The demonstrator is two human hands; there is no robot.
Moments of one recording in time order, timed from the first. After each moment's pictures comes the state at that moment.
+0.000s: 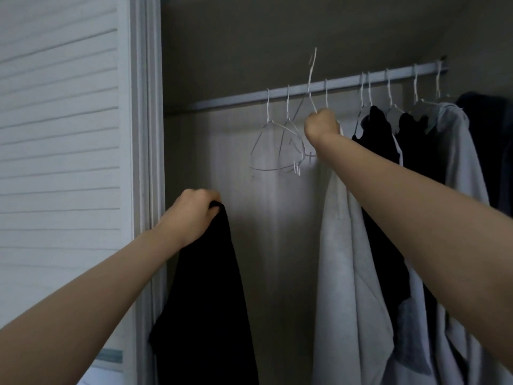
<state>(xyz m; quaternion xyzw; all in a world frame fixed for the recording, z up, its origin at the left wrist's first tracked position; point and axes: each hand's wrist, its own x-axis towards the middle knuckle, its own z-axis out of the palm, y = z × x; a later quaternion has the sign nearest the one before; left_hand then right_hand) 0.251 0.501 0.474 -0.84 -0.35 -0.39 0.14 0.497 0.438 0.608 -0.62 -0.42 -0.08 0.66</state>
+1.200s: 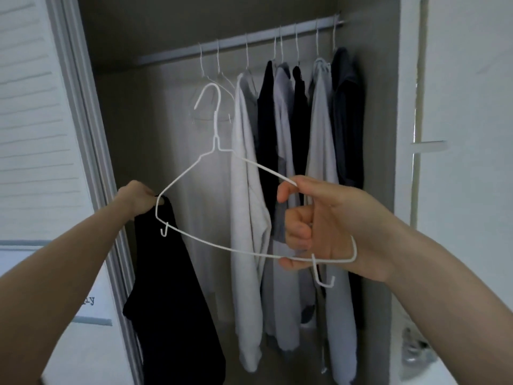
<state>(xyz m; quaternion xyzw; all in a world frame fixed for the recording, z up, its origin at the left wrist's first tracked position) 0.274 0.386 0.389 -0.73 -0.58 -0.35 -0.08 0.524 0.065 0.373 -0.36 -0.54 0.53 0.54</state>
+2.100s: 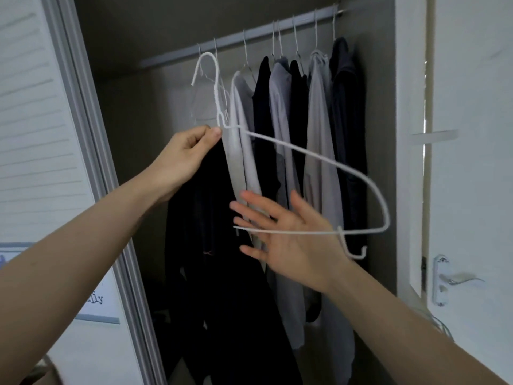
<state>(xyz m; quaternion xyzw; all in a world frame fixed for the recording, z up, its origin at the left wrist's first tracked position) 0.357 0.261 0.434 -0.84 -0.16 -0.49 -0.17 0.531 0.142 0.314 -0.15 -0.52 0.64 0.55</state>
